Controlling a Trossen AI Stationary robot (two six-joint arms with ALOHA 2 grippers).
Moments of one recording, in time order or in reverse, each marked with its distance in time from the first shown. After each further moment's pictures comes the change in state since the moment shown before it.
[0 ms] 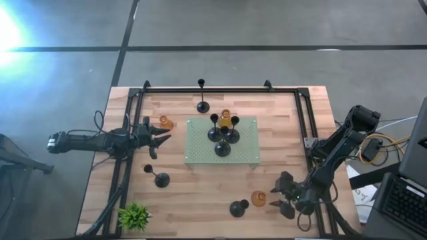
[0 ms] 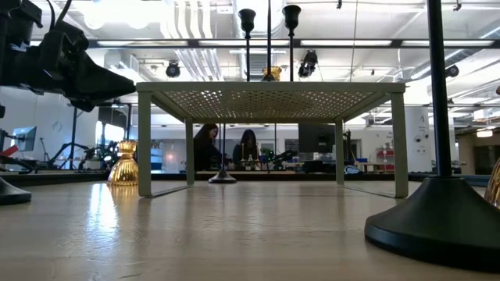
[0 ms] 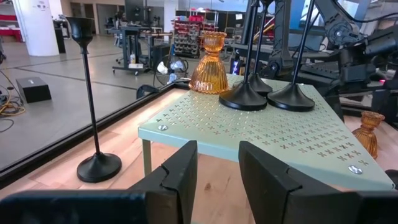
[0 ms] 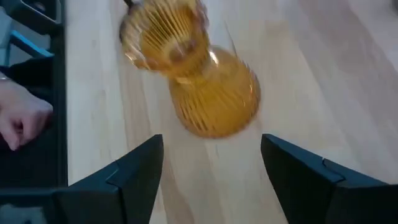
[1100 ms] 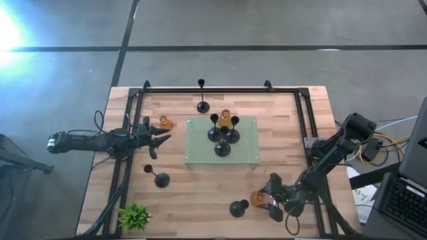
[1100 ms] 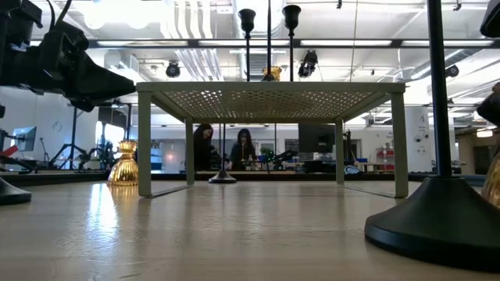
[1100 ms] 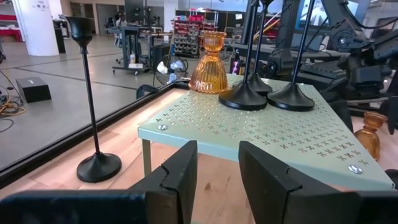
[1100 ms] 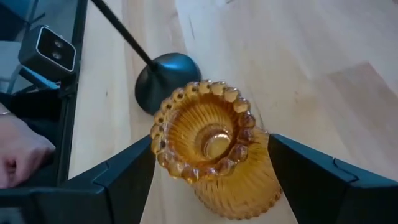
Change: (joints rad) left arm -0.001 0.000 0.000 0.000 0.000 0.000; right arm -0.092 0.153 0.048 0.232 0.073 -0.184
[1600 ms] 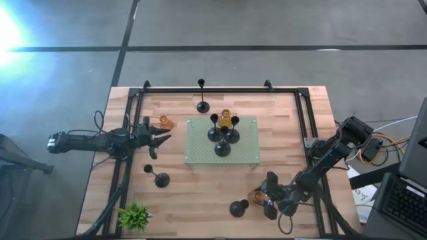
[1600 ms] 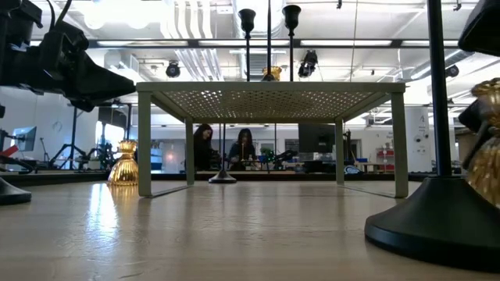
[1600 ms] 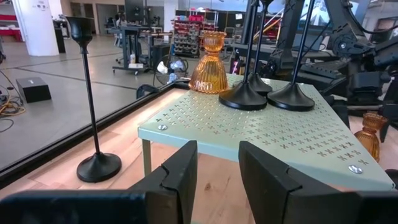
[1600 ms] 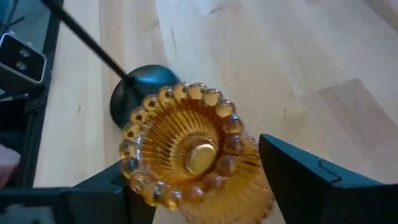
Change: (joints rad) left arm 0.001 0.000 0.000 0.000 0.000 0.000; right arm -0.043 0.073 0.018 0.036 0.030 -0.036
